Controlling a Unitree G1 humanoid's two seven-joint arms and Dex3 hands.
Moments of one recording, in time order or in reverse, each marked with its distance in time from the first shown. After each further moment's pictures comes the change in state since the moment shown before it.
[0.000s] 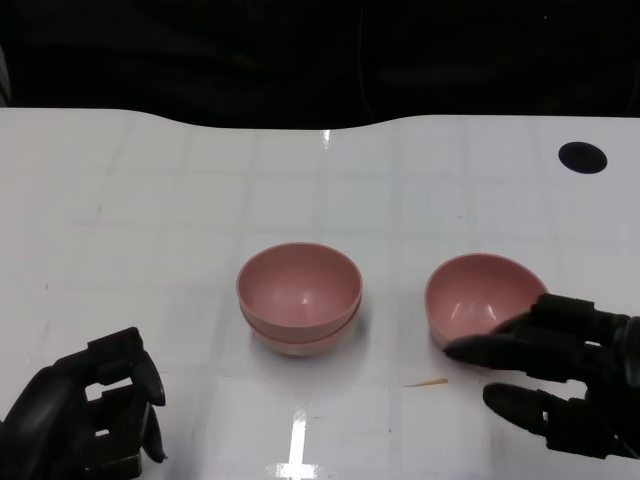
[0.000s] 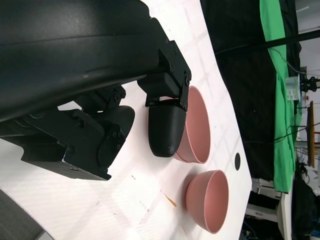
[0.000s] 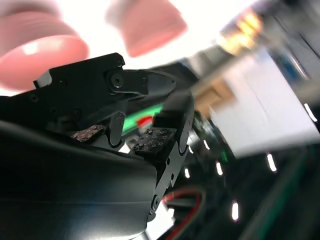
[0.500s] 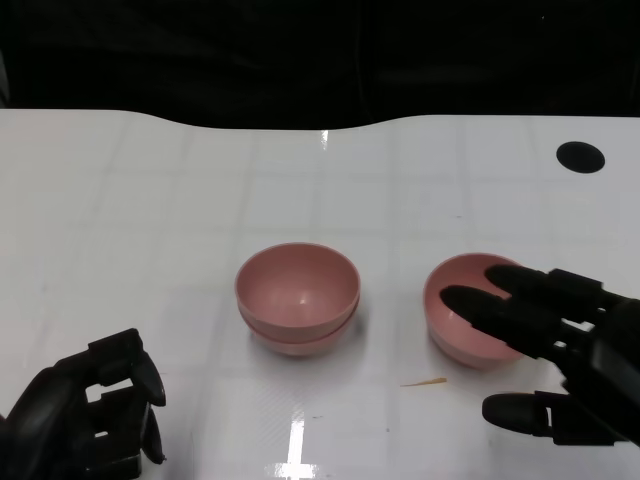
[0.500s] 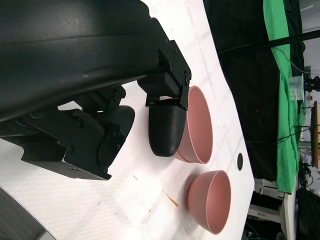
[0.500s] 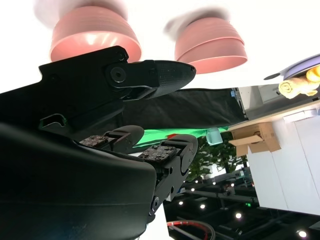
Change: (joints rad) left arm -0.001 -0.002 0.001 -0.001 0.019 0.016 0.009; right arm 0.020 -0.180 0.154 -0.218 -0.202 0.353 -0.050
